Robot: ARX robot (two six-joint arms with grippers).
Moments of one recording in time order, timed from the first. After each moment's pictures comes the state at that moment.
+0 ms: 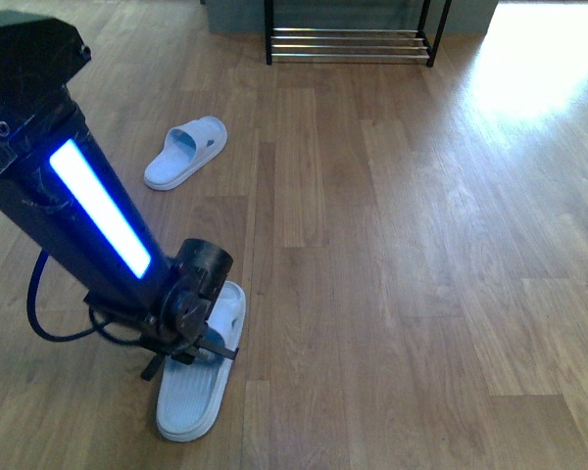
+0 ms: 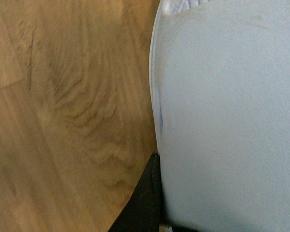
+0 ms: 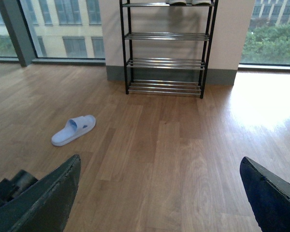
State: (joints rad) left arm -0.33 3.00 1.63 0.05 -0.38 -0.02; right arm 0.00 0.00 0.02 0.00 0.00 0.00
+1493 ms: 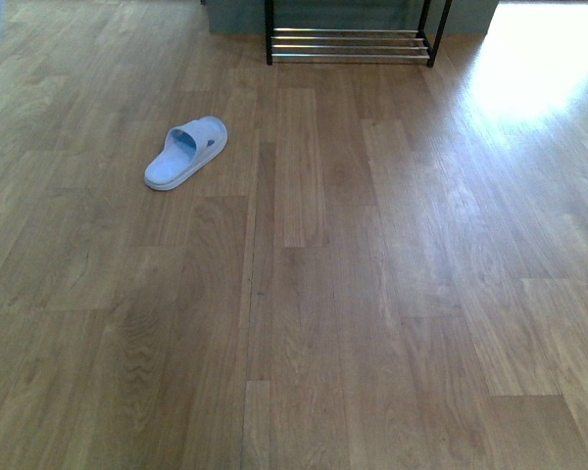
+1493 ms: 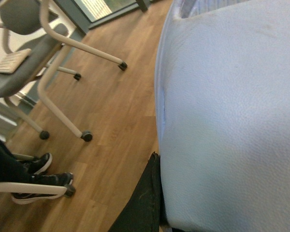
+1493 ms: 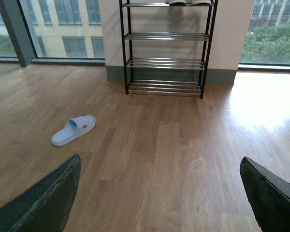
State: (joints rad) left arm -0.60 1.20 0.65 -0.05 -1.06 -0.04; right arm 0.00 0.00 0.02 0.00 0.00 0.00
